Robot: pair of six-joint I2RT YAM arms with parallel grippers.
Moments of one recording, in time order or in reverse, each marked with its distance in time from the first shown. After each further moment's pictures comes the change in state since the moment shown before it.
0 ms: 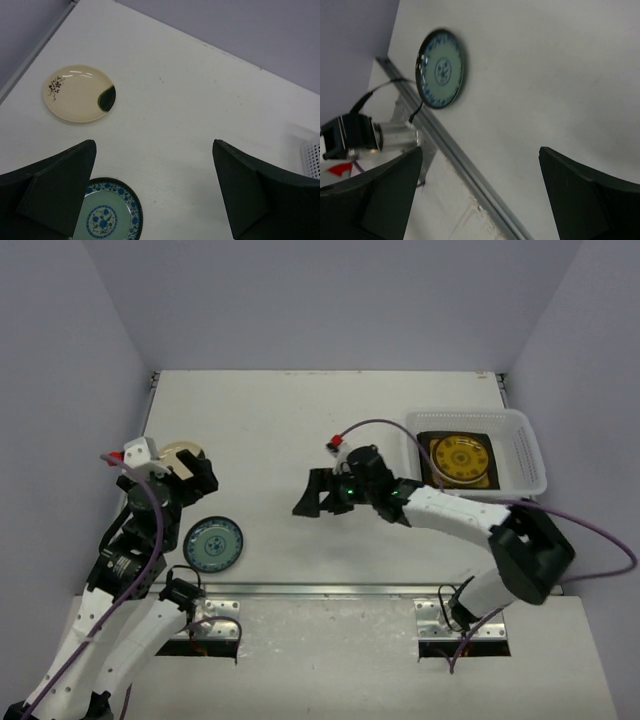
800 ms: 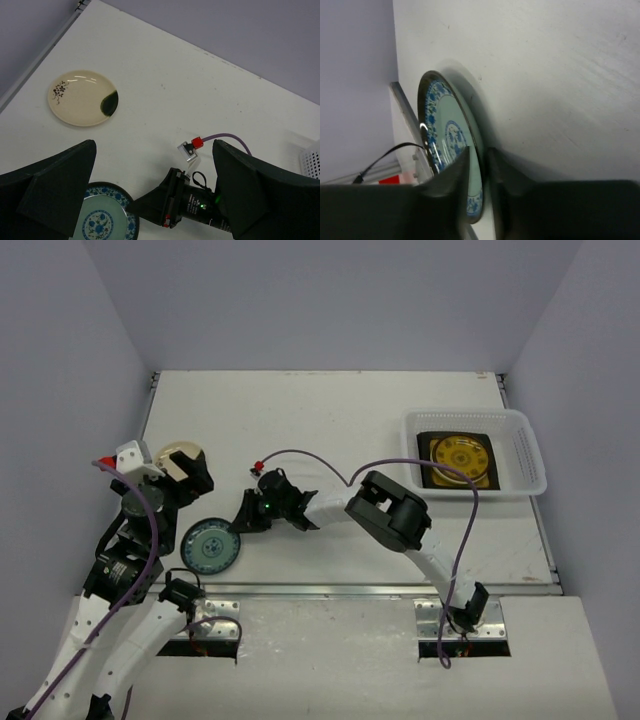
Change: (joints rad) left arm 0.001 -0.034 0.000 0.005 -0.026 0.000; right arm 0.242 0.860 0.585 0.297 0.012 0.382
